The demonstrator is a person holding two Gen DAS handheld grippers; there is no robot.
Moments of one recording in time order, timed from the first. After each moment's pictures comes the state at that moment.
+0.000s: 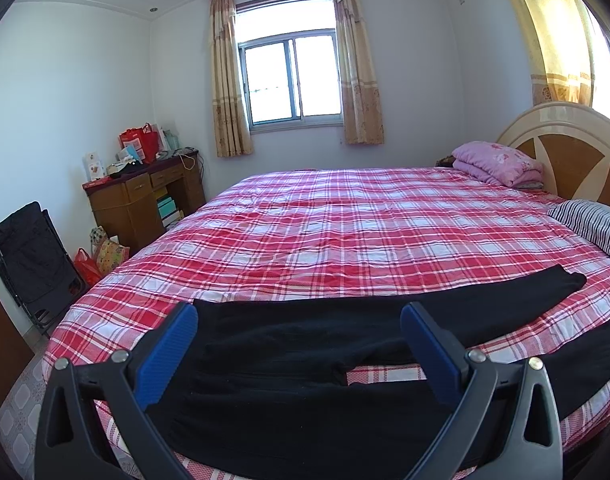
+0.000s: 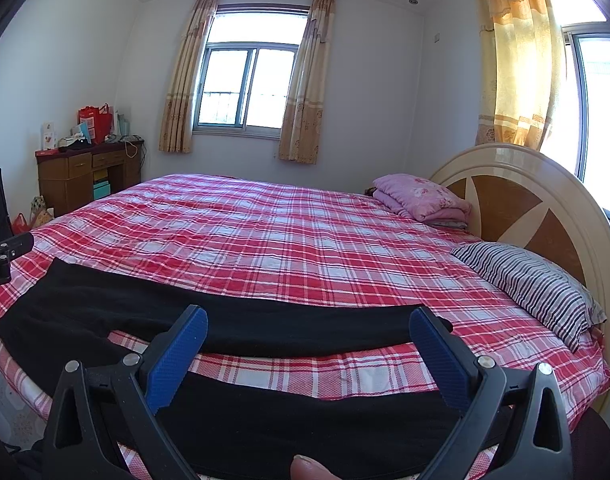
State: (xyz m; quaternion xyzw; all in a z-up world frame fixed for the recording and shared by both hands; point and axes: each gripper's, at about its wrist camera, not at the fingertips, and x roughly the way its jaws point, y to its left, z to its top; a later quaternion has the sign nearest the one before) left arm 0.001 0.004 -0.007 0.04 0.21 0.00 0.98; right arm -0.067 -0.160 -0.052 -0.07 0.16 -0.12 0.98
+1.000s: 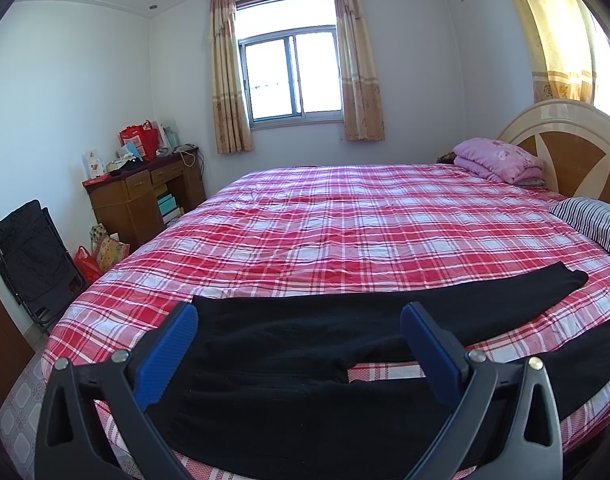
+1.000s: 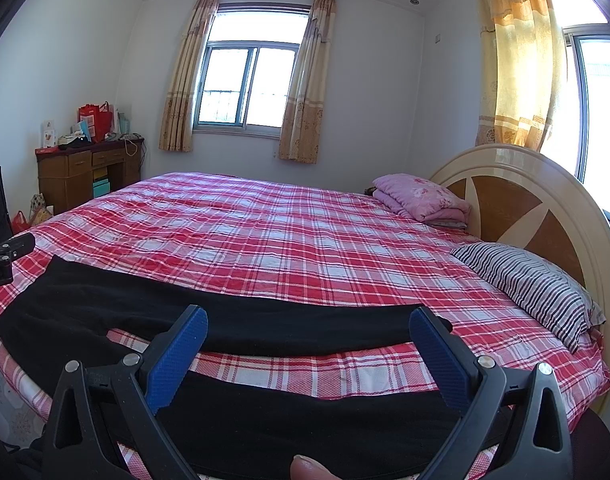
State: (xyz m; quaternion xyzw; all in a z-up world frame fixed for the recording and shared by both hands) left arm 0.001 0.006 -0.015 0.04 0.21 0.00 0.98; right arm -0.067 -0.159 -0.052 -0.07 0.16 -0.12 0.98
